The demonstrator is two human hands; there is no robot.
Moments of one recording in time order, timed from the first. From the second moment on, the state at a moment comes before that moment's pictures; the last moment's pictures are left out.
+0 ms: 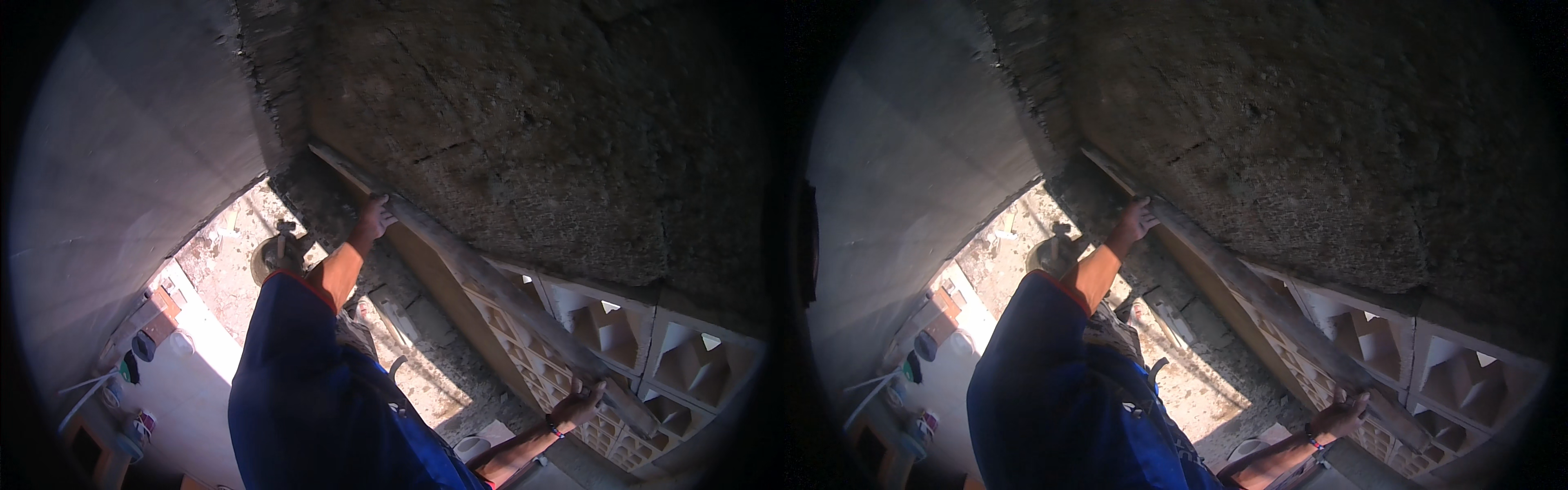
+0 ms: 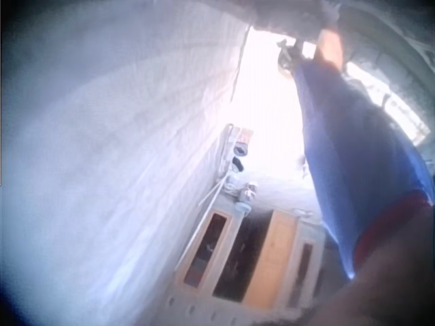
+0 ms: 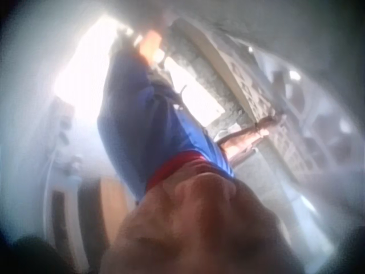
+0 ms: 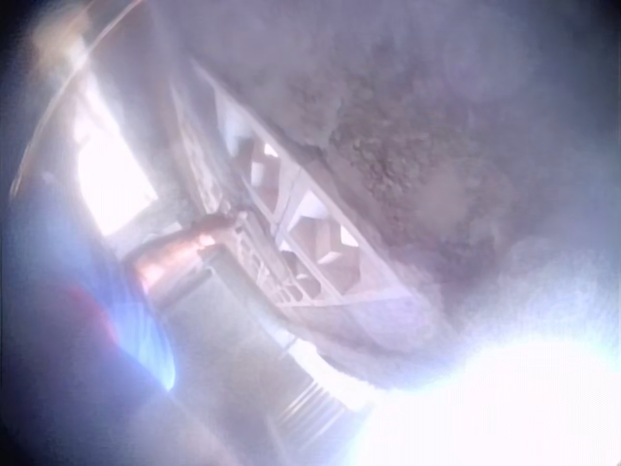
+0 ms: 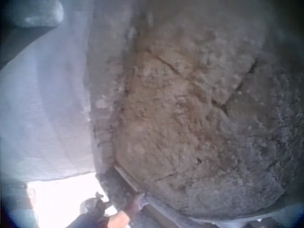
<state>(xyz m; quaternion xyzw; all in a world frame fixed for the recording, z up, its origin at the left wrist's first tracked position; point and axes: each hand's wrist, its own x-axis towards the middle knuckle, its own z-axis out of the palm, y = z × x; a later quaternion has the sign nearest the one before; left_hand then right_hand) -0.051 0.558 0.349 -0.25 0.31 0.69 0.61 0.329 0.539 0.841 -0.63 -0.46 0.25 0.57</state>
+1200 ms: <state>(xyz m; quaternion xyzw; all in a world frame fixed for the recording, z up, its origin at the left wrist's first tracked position) -0.021 0.556 0.396 -0.23 0.33 0.73 0.55 0.382 0.541 0.846 -0.59 -0.48 0.26 0.59</state>
